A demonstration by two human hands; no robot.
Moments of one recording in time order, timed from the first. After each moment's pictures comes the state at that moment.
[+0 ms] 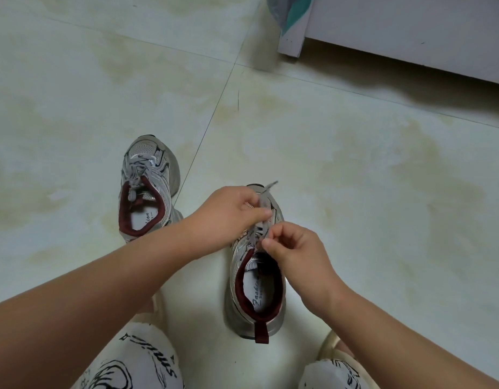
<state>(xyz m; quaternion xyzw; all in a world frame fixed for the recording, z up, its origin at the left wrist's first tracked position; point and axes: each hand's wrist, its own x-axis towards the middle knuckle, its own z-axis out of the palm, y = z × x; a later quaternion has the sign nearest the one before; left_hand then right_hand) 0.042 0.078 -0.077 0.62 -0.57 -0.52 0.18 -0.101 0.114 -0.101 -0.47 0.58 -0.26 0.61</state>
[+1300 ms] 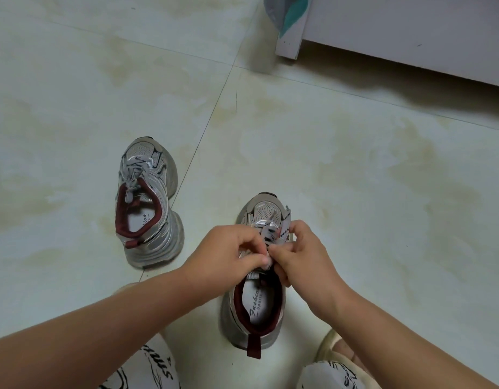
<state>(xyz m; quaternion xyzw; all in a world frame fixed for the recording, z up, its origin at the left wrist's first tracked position) 0.034 0.120 -0.106 0.59 -0.60 -0.48 0.24 -0.111 0.115 -0.100 -0.44 0.62 -0.22 0.61</state>
